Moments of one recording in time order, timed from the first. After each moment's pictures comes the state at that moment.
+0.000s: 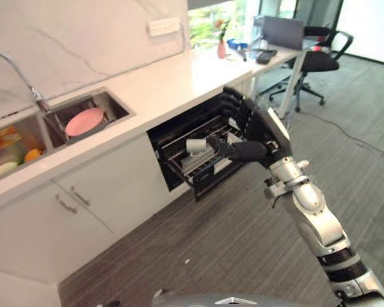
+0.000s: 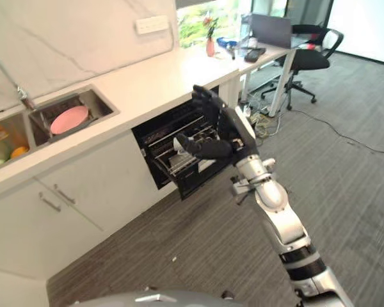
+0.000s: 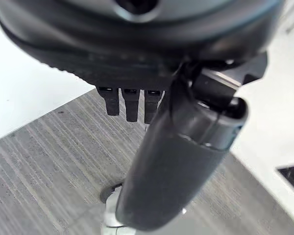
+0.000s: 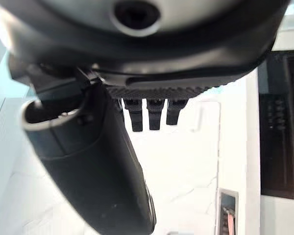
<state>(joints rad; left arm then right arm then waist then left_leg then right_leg) 0.15 0.26 -0.01 1.12 -0.04 0.00 0.21 -0.27 -0.51 0.26 -0.21 0.43 -0.13 0.00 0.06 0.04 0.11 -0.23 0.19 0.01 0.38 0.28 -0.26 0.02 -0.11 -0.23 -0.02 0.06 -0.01</state>
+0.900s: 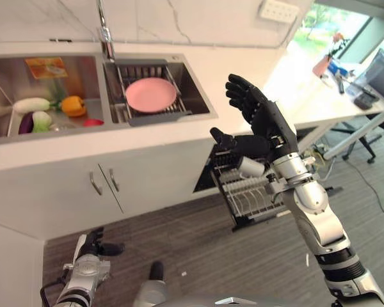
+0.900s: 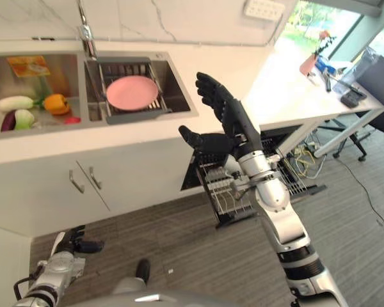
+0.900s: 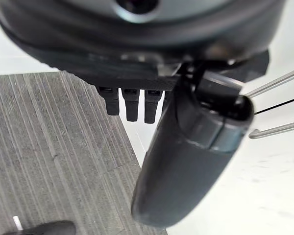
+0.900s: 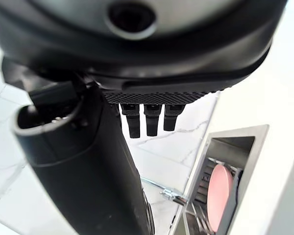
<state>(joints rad) -0.03 0.40 -0.07 1.02 -0.07 0.01 0.22 -0.18 -0.44 0.16 -0.25 0.31 -0.15 -0.02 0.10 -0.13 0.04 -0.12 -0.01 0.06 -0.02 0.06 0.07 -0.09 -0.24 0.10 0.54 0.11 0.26</state>
